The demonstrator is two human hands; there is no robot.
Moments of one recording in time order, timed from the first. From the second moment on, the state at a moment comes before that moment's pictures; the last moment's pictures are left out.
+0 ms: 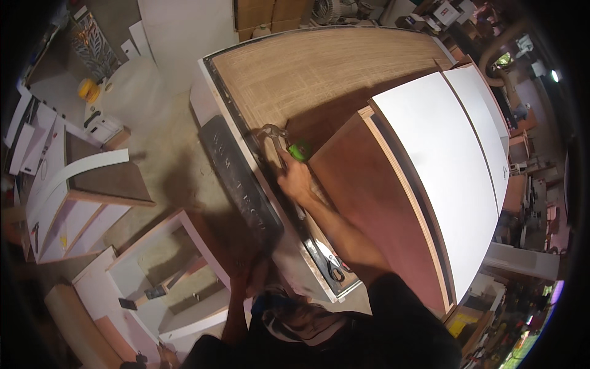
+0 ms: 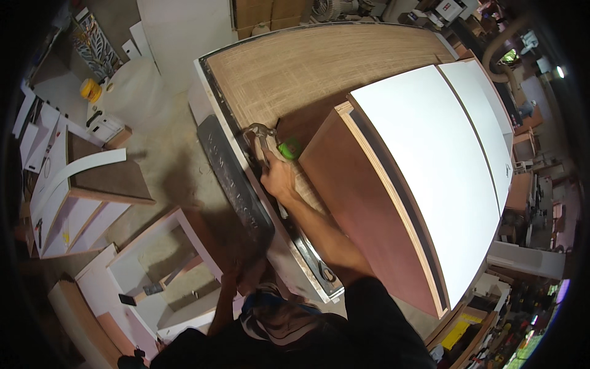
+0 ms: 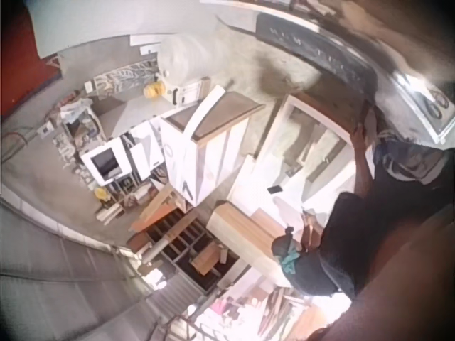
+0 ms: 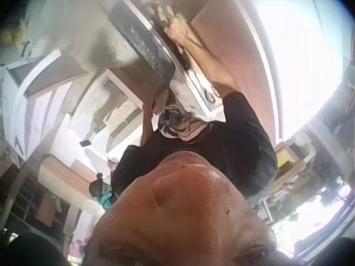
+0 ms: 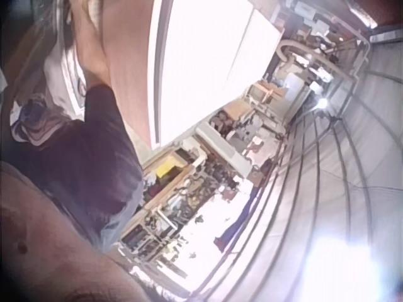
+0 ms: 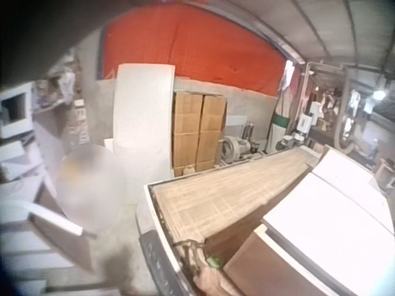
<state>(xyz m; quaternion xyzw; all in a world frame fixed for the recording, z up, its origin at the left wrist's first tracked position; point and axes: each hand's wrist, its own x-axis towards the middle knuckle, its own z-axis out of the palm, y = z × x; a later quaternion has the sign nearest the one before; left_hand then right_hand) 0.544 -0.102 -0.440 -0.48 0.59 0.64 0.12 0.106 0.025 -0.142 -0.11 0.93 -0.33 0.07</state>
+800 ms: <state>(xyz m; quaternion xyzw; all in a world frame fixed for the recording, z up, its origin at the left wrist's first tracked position) -0.009 0.002 -0.004 0.13 0.62 0.77 -0.12 0.440 0.386 0.088 0.24 0.72 -0.40 -0.51</state>
